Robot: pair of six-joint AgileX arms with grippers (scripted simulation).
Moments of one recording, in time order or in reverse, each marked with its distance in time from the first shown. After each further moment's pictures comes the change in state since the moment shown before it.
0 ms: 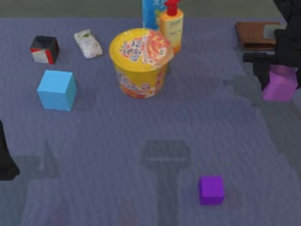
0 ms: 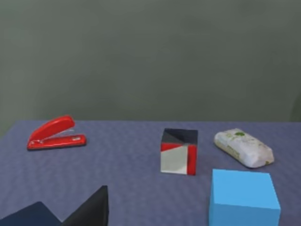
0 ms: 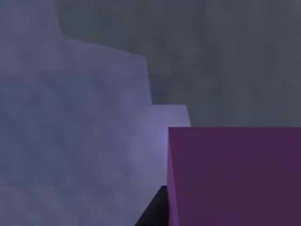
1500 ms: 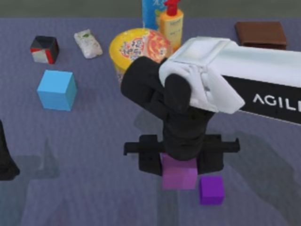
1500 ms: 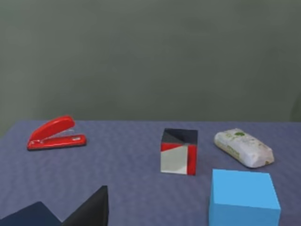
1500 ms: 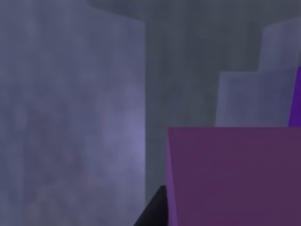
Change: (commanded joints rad) left arm 0.000 0.000 0.000 0.000 0.000 0.000; right arm 0.732 -0.284 -0.354 0.061 0.005 0.607
